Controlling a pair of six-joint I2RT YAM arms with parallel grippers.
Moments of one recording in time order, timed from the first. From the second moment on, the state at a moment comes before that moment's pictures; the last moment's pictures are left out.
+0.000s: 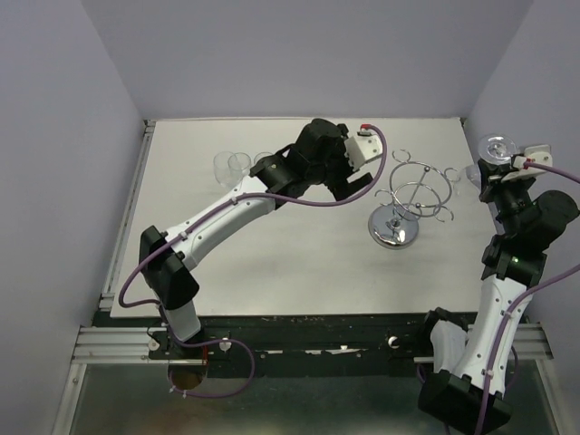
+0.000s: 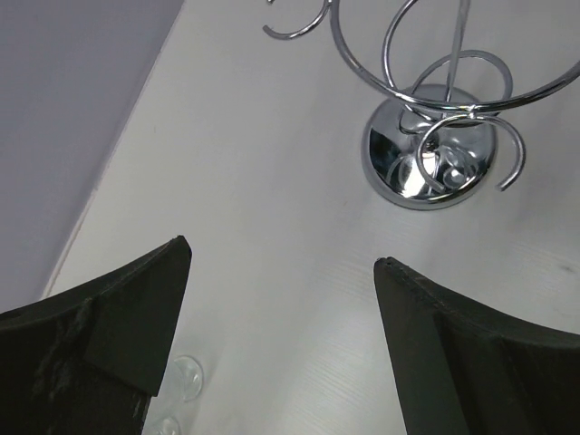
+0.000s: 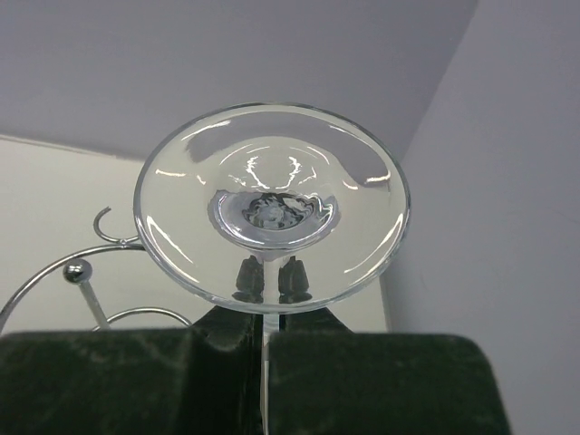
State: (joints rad) left arm -0.84 1.73 1.77 -0.48 0.10 0.38; right arm -0.52 0.75 0.88 -0.02 -0.57 -0.14
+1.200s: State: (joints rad) left arm -0.93 1.40 1.49 -0.24 -0.11 0.65; right arm -0.18 1.24 1.67 -0.34 -0.48 0.07
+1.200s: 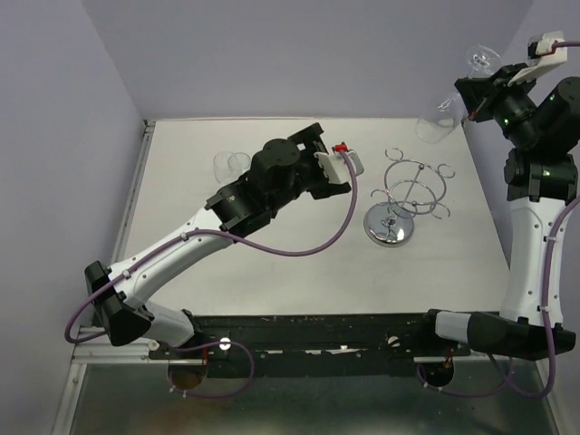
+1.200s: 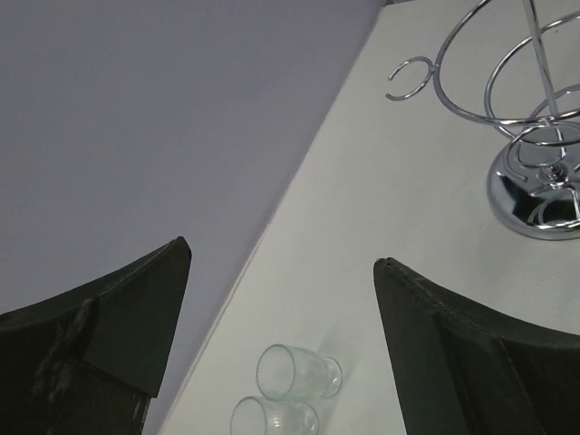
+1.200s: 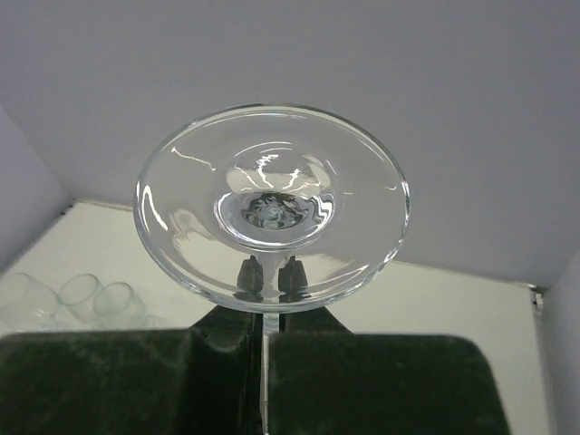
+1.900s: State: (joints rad) left arm -1.01 1.28 1.15 0.19 -0.24 1.29; right arm -0.01 1.60 1.57 -0.08 -0.79 1.09
